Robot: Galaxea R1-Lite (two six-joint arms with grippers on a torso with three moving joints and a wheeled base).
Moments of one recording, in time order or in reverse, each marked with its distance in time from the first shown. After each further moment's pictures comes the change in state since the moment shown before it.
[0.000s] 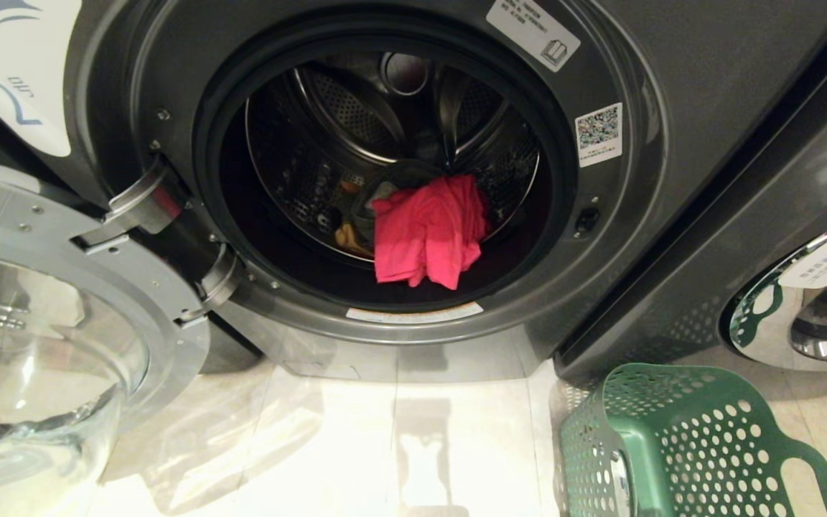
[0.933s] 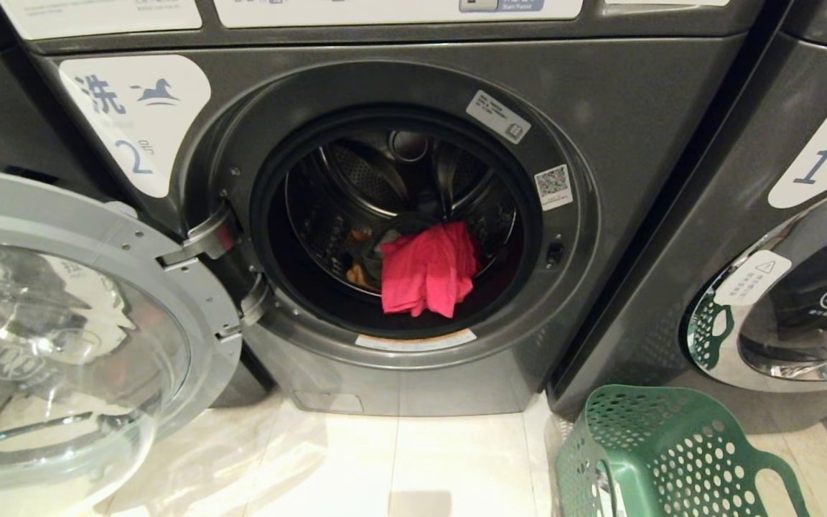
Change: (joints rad) left arm 0.000 0.000 0.000 0.000 0.001 0.000; right arm 0.000 0.000 0.000 0.001 0.001 0.010
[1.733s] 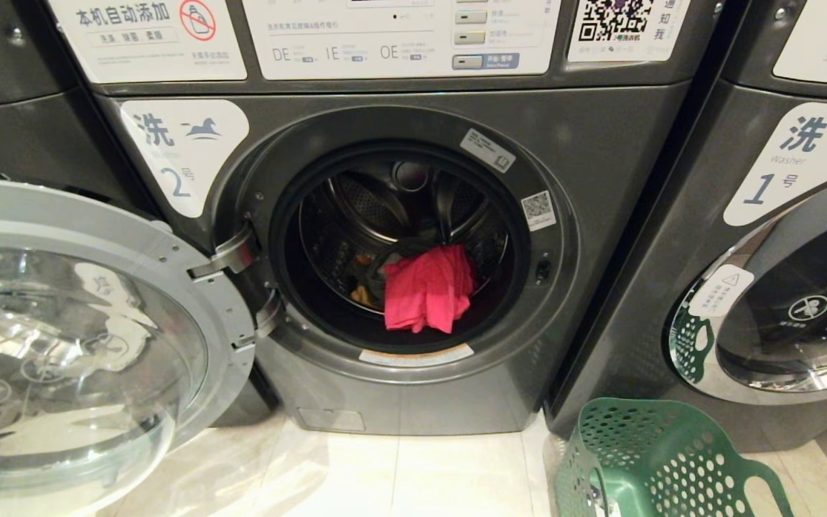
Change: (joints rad) left arm 0.000 0.000 0.000 0.003 0.001 0.002; right arm 0.000 0.001 0.000 0.000 -0.001 -0.001
